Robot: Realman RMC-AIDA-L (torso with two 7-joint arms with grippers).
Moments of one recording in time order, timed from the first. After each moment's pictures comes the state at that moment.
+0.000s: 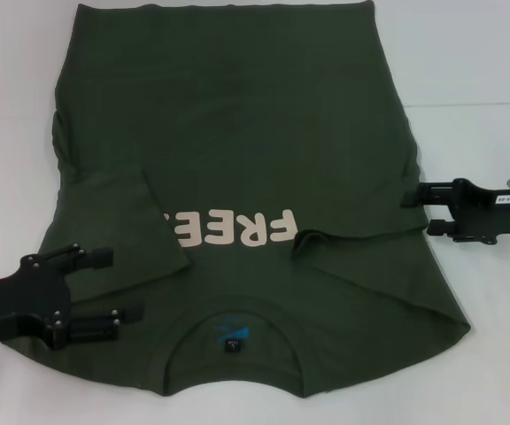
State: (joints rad) left arm -0.38 -2.16 0.45 0.93 2.14 1.77 -1.35; right arm 0.70 1.96 -0.59 -0.46 -2.29 -1.14 2.60
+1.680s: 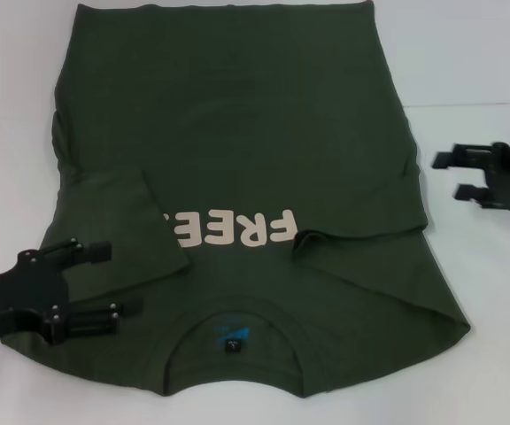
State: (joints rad) left arm -0.38 -2.16 0.45 0.93 2.12 1.77 -1.35; right arm 0.66 1.89 -0.61 -0.47 -2.14 -1.18 2.57
